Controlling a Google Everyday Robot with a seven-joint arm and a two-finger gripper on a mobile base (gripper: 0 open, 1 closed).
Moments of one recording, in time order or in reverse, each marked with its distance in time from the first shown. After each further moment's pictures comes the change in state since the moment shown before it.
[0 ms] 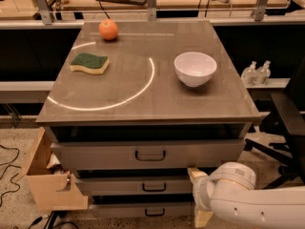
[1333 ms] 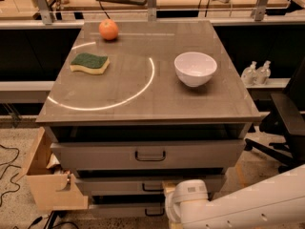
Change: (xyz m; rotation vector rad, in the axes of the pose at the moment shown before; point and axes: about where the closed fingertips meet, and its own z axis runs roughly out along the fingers) arm -0.067 0.043 0.100 -0.061 -0.031 -0.067
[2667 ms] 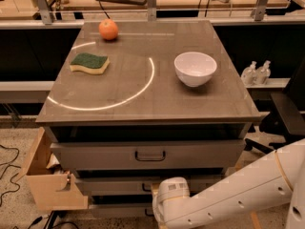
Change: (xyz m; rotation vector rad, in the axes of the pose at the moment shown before) arm -0.037 0.006 0.011 -0.061 0.022 -0.072
